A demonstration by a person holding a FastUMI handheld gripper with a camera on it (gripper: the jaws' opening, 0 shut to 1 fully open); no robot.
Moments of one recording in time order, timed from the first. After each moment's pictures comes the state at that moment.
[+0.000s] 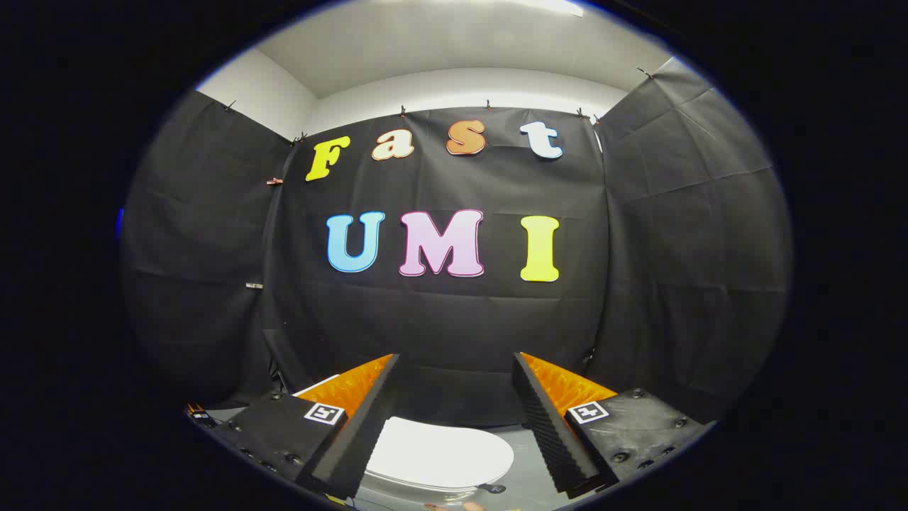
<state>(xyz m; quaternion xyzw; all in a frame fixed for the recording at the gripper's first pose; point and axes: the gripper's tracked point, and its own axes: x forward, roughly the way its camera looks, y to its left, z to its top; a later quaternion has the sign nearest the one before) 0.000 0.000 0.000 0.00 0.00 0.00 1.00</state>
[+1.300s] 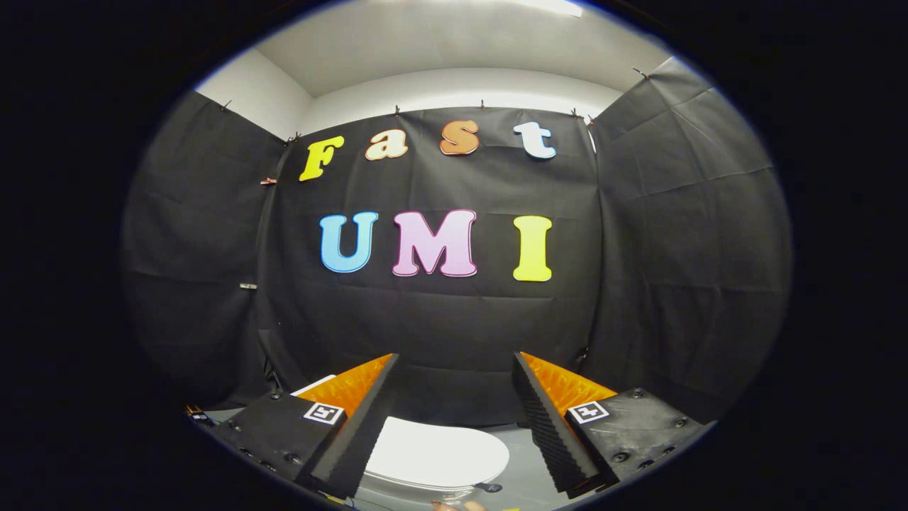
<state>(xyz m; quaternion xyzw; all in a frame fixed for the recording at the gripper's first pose) -0.002 -0.011 0.004 0.00 0.00 -0.02 1.00</state>
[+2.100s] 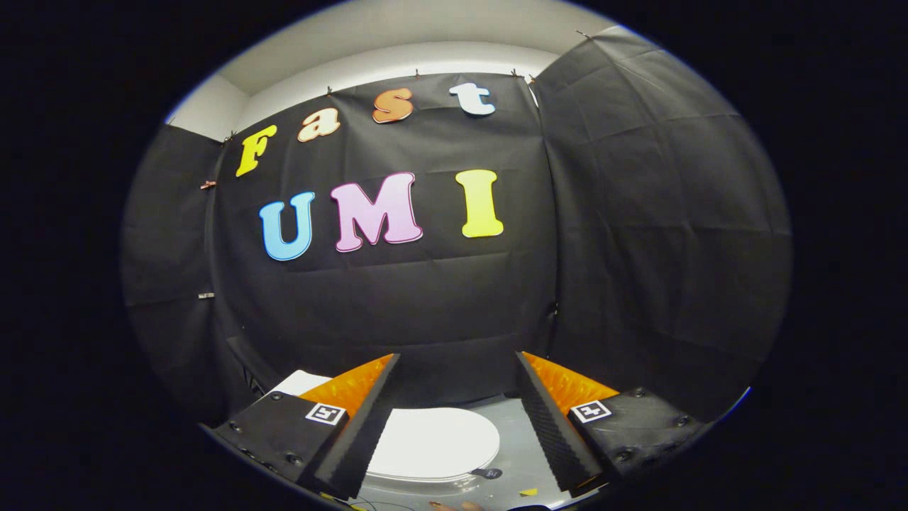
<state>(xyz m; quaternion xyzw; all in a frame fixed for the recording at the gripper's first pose) 0.038 -0.086 -0.073 0.08 0.07 -0.11 0.99</state>
